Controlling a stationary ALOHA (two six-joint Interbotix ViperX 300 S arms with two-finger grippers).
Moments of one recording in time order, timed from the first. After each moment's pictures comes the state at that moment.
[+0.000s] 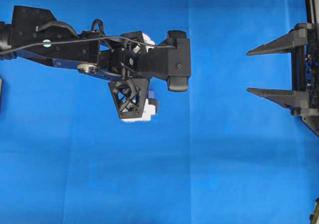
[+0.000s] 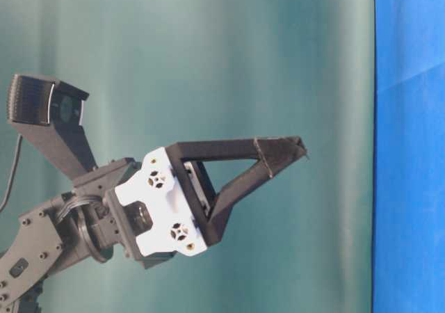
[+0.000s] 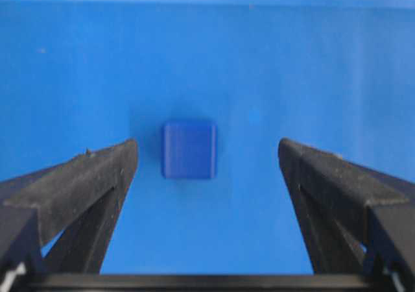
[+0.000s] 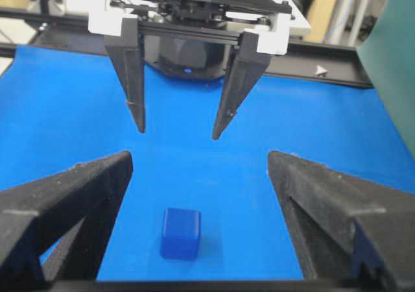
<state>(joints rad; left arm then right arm) -0.01 0.08 0.10 0.01 0.84 -0.03 -0.01 -0.92 1.16 0.02 -0.24 0.03</state>
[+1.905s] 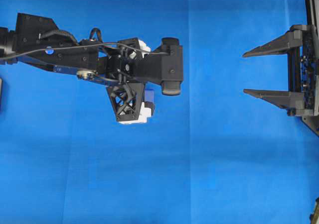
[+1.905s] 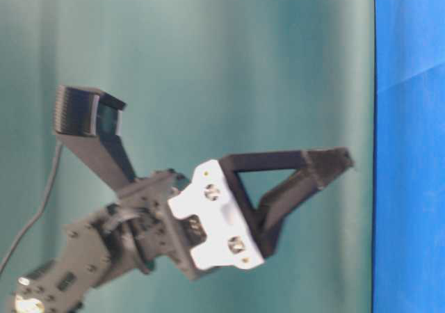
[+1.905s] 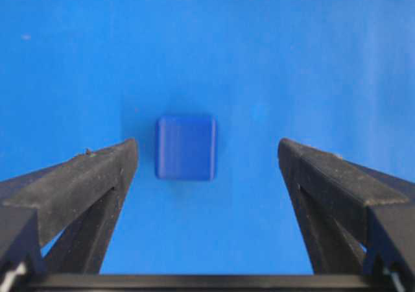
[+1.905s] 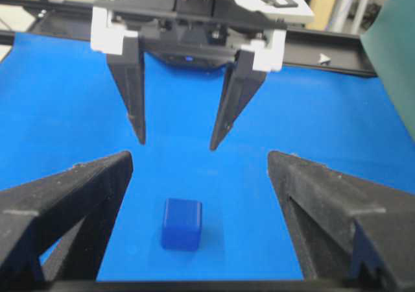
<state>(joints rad) -0.01 0.08 0.23 0.01 0.70 -0.05 -0.01 -0.89 1.16 0.02 -0.25 0.03</state>
